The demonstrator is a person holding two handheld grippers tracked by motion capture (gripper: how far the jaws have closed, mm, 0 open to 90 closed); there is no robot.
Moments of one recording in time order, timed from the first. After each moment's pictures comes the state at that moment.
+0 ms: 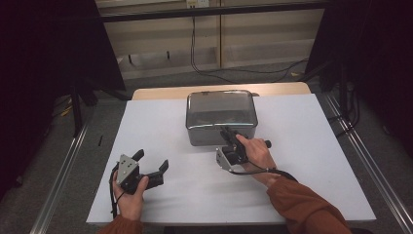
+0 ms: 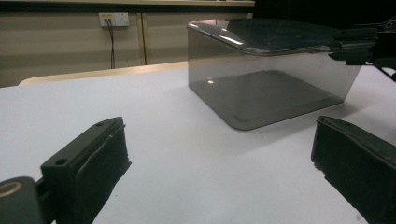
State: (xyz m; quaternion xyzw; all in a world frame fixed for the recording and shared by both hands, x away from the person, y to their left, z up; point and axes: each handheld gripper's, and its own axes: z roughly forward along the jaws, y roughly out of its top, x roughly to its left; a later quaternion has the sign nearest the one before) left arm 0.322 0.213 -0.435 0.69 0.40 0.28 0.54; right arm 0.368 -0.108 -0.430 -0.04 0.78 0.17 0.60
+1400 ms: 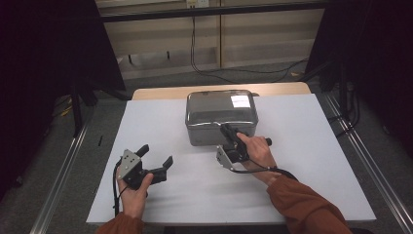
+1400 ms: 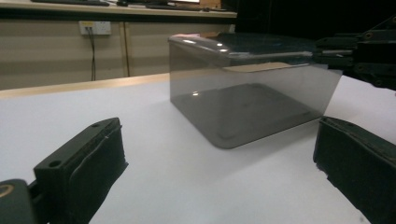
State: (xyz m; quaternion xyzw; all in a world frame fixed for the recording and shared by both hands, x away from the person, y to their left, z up) left arm 0.335 0.204 -0.429 0.68 0.37 0.26 0.57; right arm 0.368 -0.109 -0.421 -0.04 0.77 0.18 0.61
